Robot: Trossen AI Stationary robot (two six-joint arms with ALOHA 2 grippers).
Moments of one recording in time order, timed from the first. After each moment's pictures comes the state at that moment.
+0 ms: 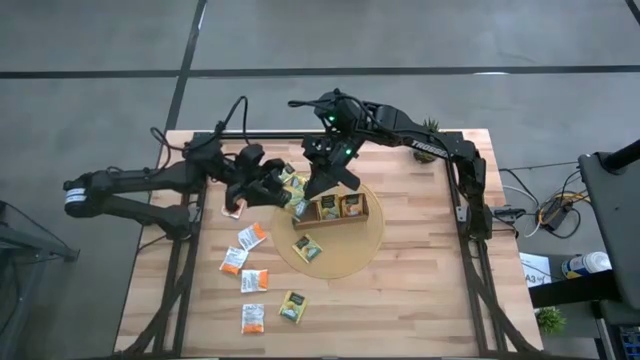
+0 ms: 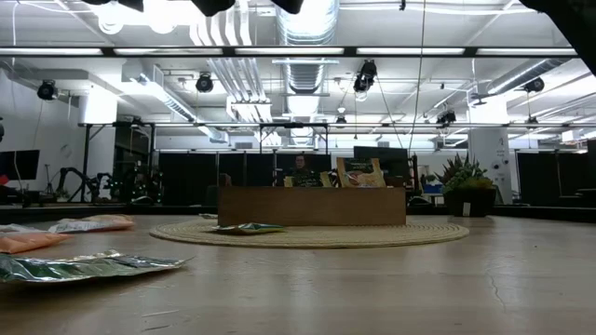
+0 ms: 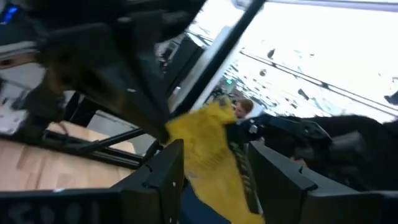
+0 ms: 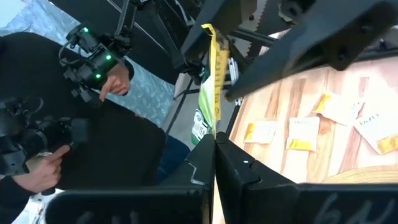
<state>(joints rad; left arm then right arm) 0.23 1.03 0.84 0.45 0.70 -0.73 -0.24 2.01 2.27 -0.89 -1.03 0.22</state>
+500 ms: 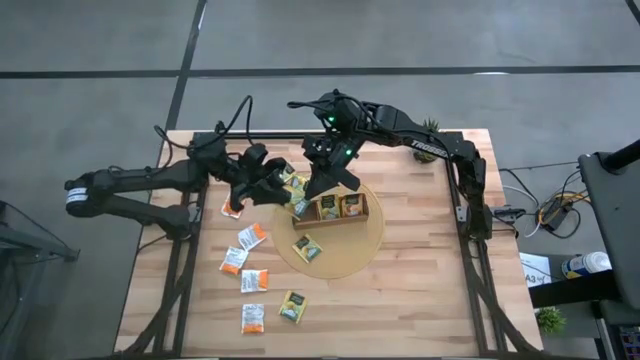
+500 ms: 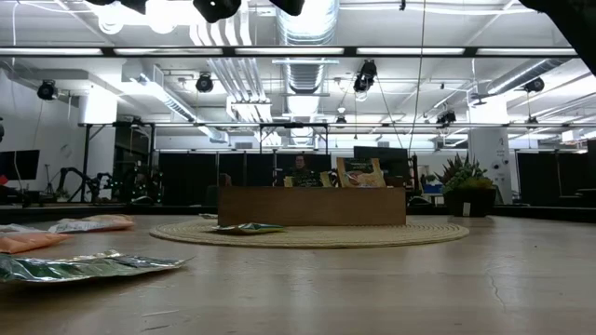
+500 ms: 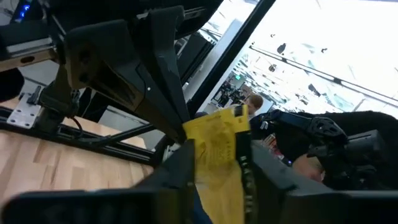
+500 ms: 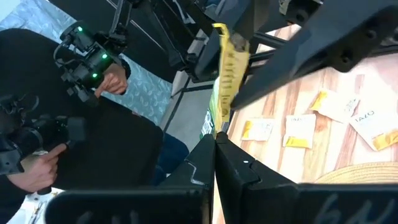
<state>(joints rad) 0.23 1.05 0.85 0.40 0.69 -0.69 -0.24 2.01 2.27 -0.91 -1.02 0.21</state>
